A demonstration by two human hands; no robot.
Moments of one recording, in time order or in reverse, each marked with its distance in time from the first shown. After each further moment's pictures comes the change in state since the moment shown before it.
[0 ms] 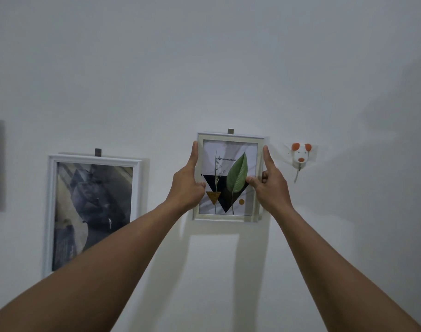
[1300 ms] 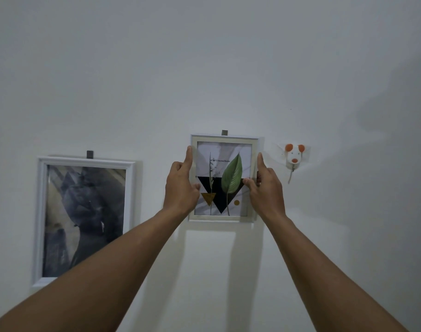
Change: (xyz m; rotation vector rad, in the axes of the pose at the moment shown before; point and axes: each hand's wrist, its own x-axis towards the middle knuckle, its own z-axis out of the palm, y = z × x) left_hand 0.000 -0.004 0.014 0.081 0.164 0.007; right_hand -0.012 -0.003 0.002 -0.139 0.077 -0.043
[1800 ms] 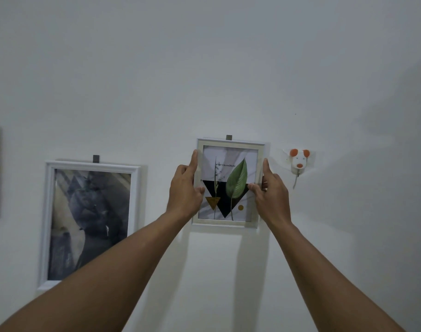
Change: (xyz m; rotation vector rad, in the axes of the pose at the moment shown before) left_hand 0.006 -0.006 0.001 -0.005 0.002 0.049; right_hand 0.003 0.009 0.004 0.030 0.027 -0.005
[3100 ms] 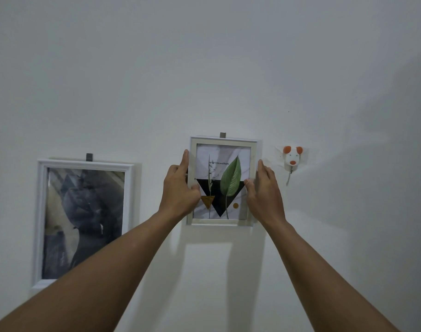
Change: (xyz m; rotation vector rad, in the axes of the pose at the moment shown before) left_hand -0.005 0.001 -0.003 0.007 0.016 0.024; right_hand -0.007 -0.003 -0.002 -0.106 -0.031 -0.028
